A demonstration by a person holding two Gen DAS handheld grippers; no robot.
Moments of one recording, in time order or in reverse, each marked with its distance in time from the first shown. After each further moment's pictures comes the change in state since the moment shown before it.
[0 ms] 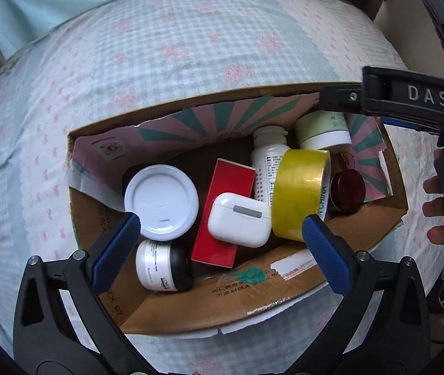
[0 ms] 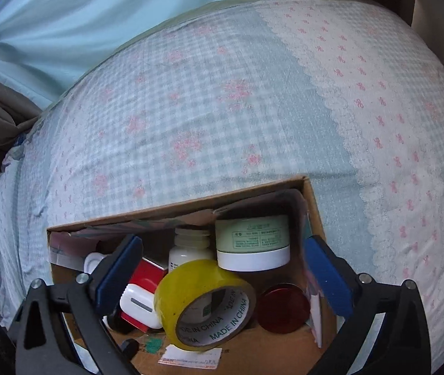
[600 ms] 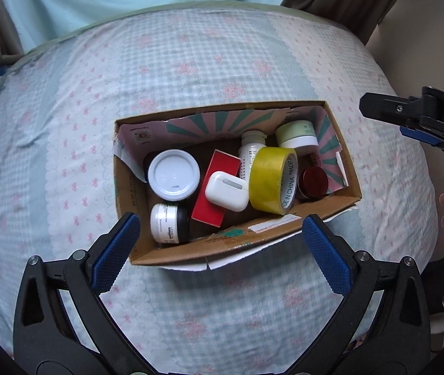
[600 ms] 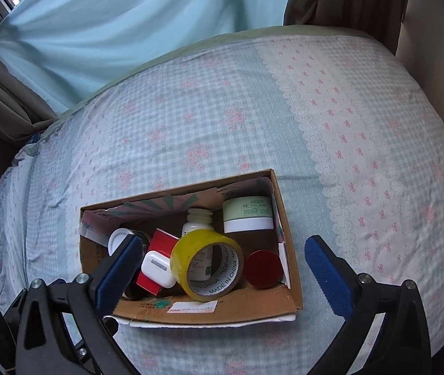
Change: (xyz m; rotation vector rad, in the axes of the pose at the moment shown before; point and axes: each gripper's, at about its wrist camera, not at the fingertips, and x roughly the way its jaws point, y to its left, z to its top) left arm -0.099 -0.005 -0.031 -0.059 -0.068 -0.015; right arm -0.109 -0.001 -0.033 -0.017 -0.103 0.018
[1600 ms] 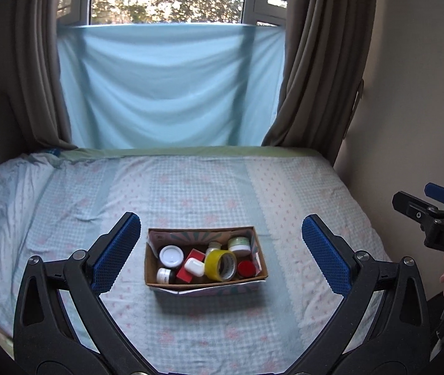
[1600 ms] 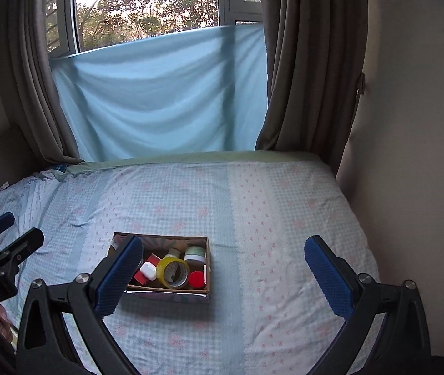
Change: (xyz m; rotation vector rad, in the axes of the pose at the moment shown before) left arm -0.312 -0.125 -0.039 -0.057 -0.576 0.074; right arm -0.327 -0.047 -0.066 -0.213 -0.441 -0.095
